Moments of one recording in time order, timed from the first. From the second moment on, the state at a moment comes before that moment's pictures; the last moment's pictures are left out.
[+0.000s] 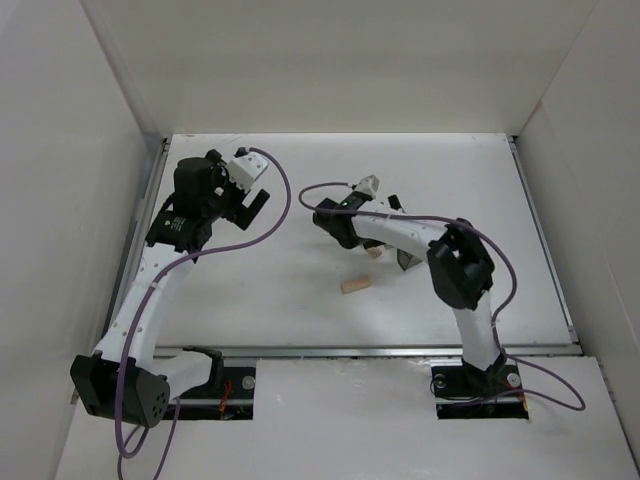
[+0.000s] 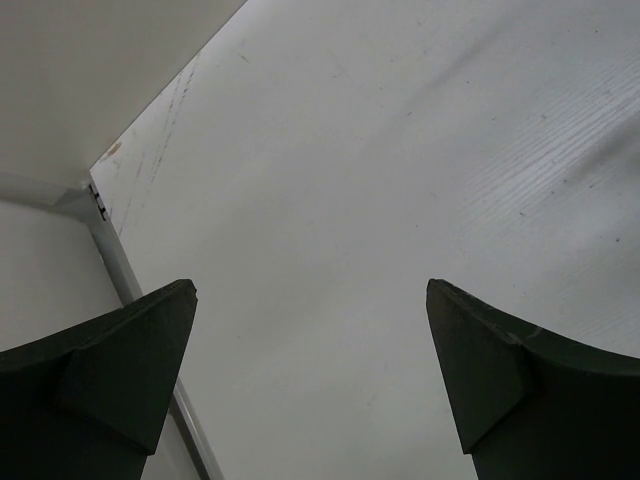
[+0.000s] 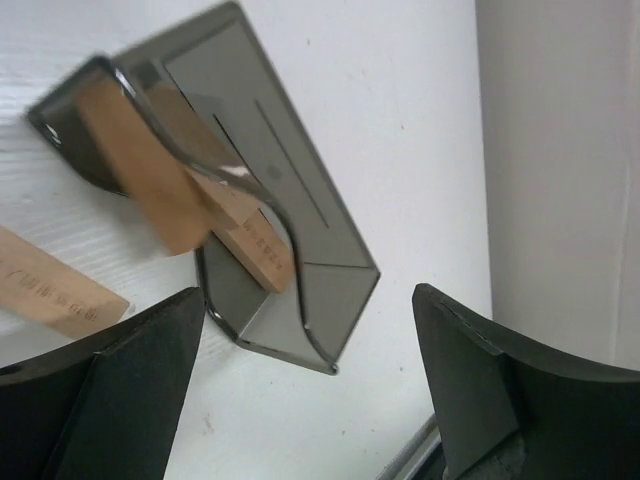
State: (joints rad) left arm -0.22 1.13 1.14 -0.49 0.13 0.54; right arm 0.82 2.14 1.69 -1.32 1.09 0.81
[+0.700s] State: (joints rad) left arm -0.22 1.13 1.12 -0.49 0.12 0.54; right arm 0.51 1.72 1.42 -0.78 0.30 0.03
